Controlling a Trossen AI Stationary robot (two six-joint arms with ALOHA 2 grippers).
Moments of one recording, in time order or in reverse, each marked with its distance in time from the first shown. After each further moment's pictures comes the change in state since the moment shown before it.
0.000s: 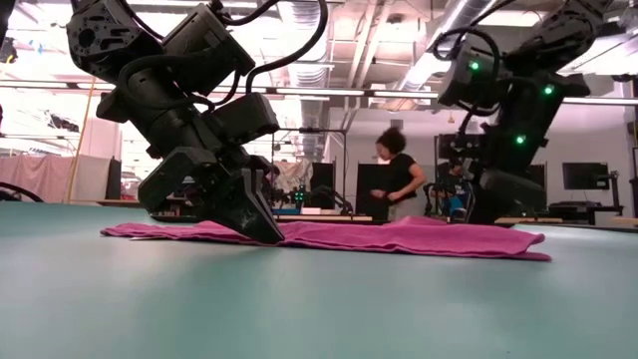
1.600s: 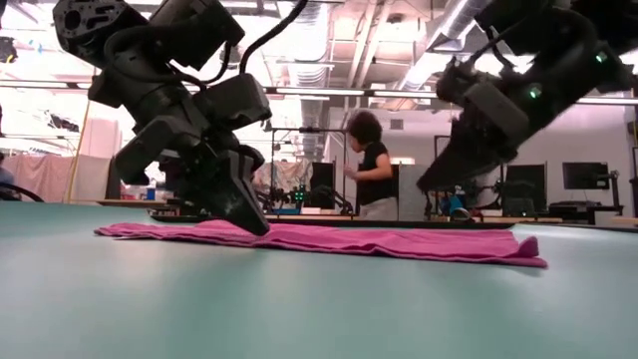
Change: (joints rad) left arm -0.017 -0.111 -0.005 0.040 0.012 -0.050; right arm 0.278 0.005 -0.086 0.542 0.111 0.298
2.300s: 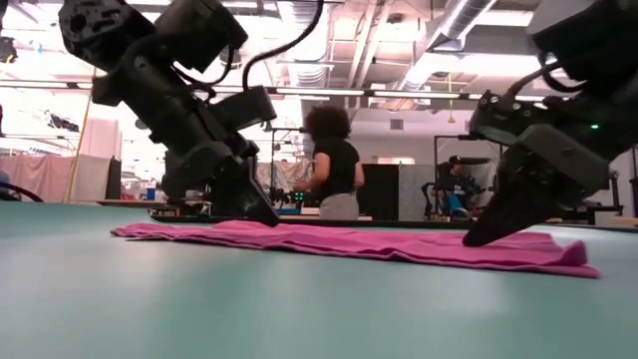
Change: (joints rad) left arm 0.029 0.011 0.003 0.009 -0.228 0.015; right arm 0.221 0.155 0.001 -0.066 0.083 0.317
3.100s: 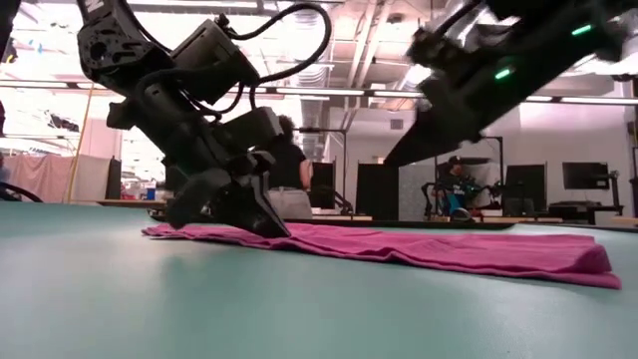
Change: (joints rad) left arm 0.038 0.066 -0.013 -0.004 0.130 0.153; right arm -0.149 0.002 0.239 -0.069 0.244 -0.397
